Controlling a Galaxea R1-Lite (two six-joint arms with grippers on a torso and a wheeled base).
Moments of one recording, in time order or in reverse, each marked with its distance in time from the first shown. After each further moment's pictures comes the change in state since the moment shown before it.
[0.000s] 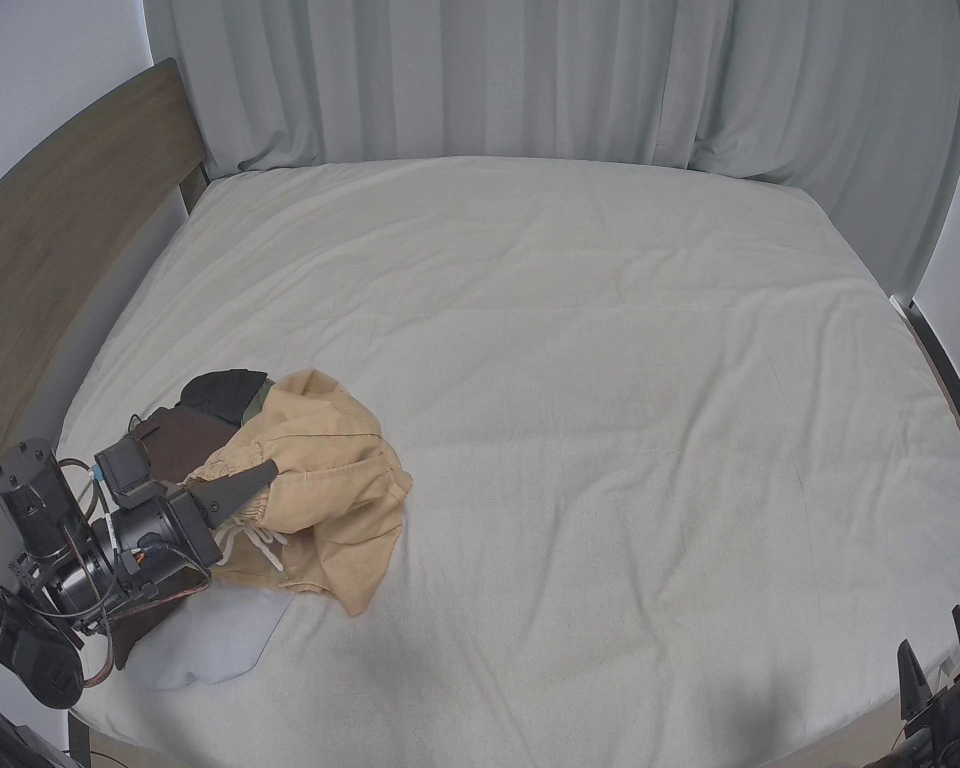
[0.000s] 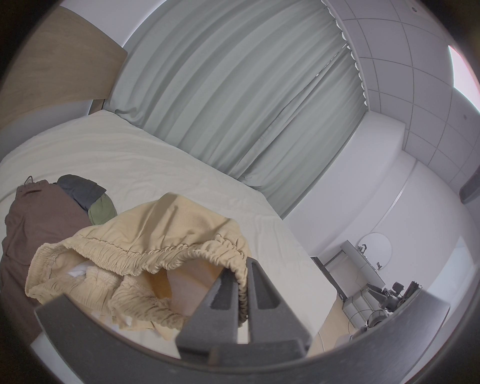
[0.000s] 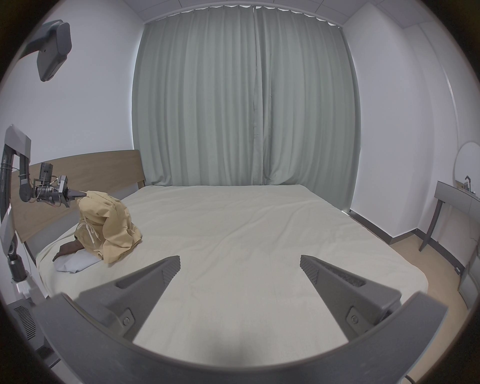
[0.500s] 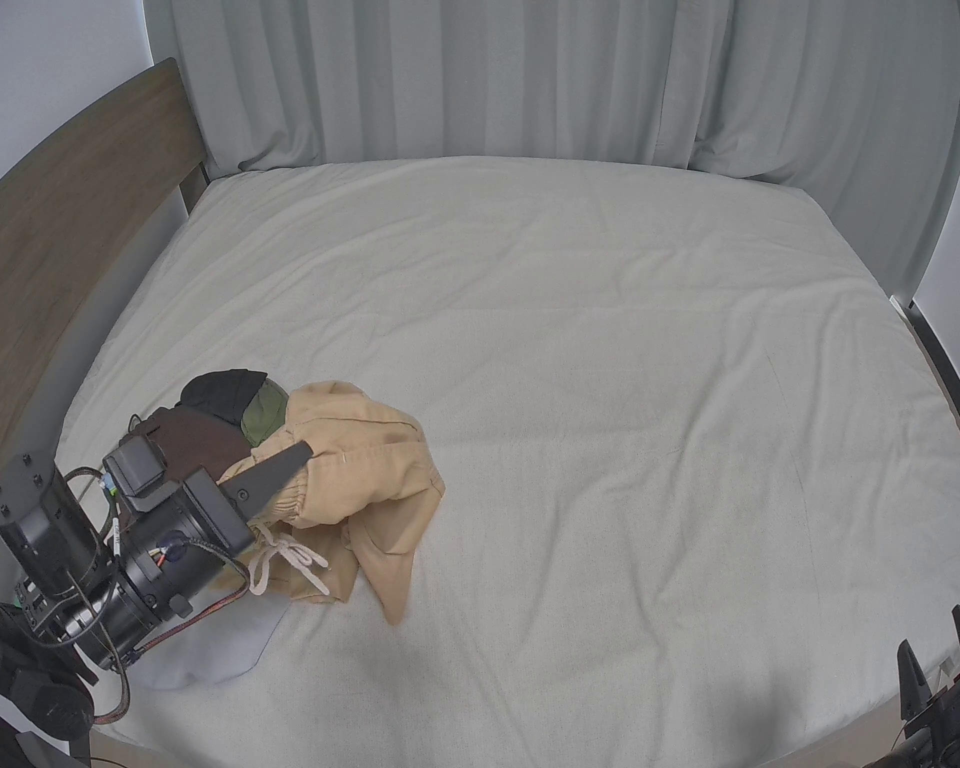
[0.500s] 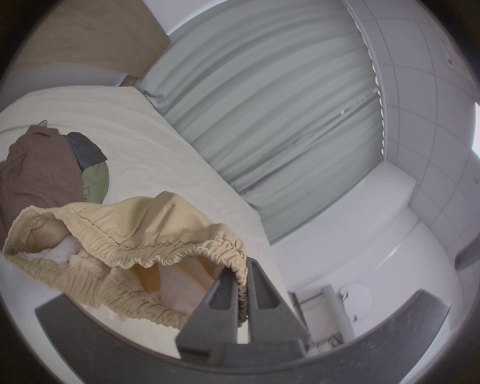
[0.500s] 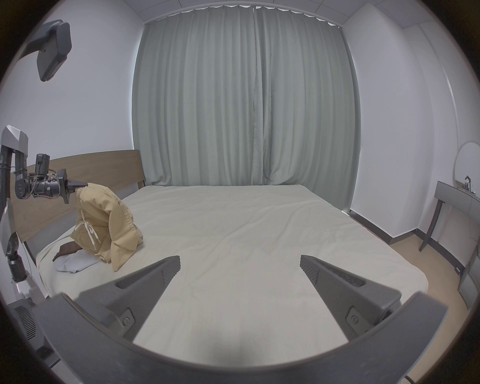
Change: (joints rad) left arm -0.297 -0.062 -0.020 0.001 0.364 -0.304; right arm 0.000 0.000 0.000 0.000 -0.001 0.000
